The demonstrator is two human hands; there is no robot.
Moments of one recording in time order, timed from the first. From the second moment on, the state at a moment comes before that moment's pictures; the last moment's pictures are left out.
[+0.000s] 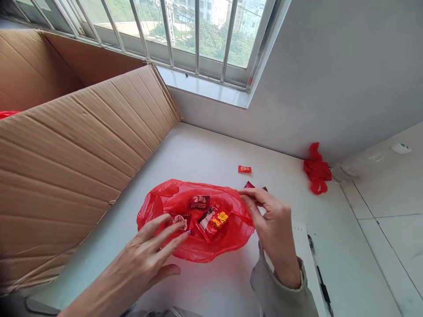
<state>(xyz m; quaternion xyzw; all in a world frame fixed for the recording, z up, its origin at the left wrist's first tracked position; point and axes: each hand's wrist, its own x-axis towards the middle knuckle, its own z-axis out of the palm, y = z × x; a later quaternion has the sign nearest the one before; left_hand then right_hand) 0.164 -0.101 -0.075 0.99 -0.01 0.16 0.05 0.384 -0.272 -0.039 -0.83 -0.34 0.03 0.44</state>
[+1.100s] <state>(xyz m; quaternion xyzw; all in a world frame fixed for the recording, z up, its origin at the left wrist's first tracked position) 0.202 -0.066 -0.067 0.97 0.12 0.19 0.04 0.334 -0.216 -0.081 -0.75 -0.61 0.21 0.16</state>
